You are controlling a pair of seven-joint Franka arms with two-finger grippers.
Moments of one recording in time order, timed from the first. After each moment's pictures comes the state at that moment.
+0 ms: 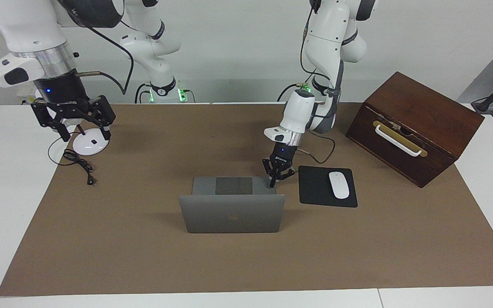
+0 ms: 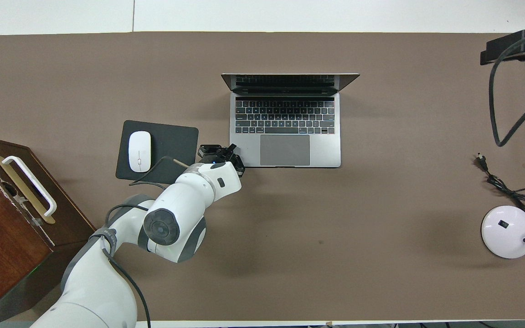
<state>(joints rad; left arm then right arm) -0.63 0.31 0.04 -2.29 -0.10 3.27 0.10 0.30 0.21 -0.34 -1.24 0.10 1.68 -0.05</state>
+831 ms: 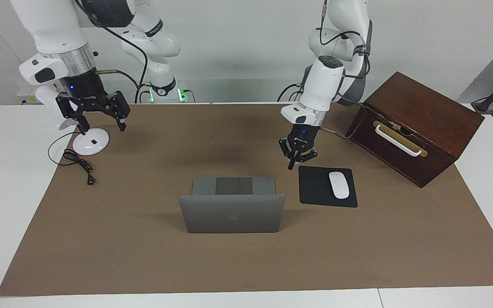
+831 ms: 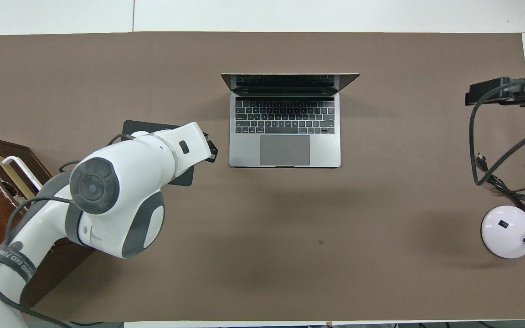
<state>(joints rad) -0.53 0.03 0.05 -2.13 -0.10 2.60 0.08 -0.10 0.01 0.12 -1.57 0.01 1.75 0.08</state>
